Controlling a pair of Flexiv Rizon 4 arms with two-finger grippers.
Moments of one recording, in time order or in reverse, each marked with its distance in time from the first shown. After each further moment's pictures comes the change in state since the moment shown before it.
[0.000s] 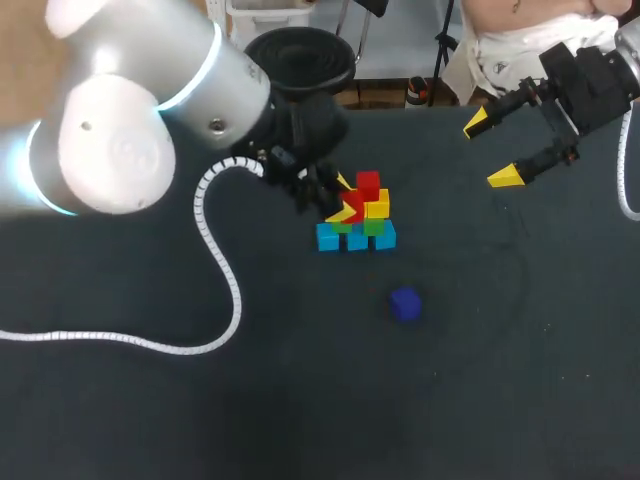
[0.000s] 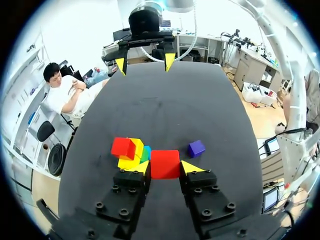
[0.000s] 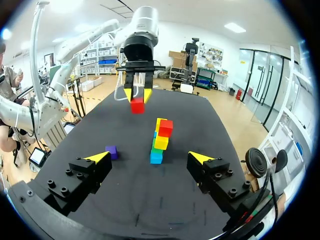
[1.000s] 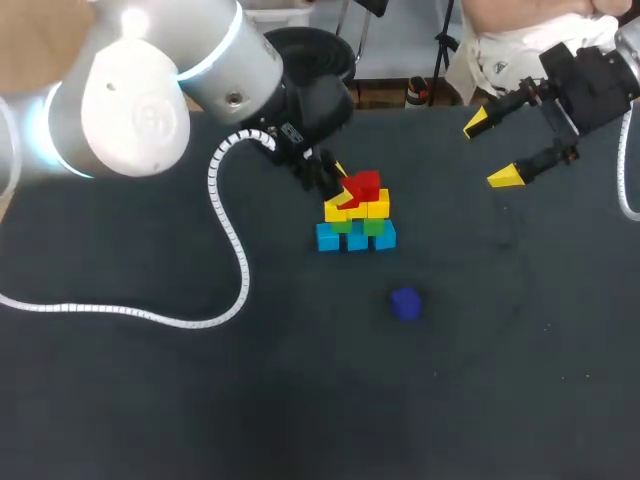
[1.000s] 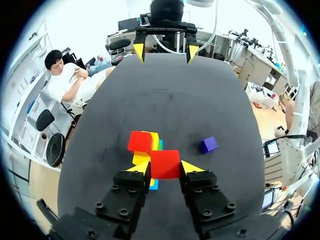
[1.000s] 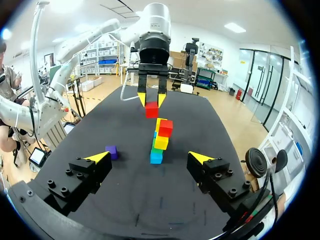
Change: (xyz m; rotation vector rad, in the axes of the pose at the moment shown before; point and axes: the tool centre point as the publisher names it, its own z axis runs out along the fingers) left arm 0.007 0.032 0.006 0.006 0.068 -0.061; right arm 0.000 0.000 0.000 0.000 0.000 0.000
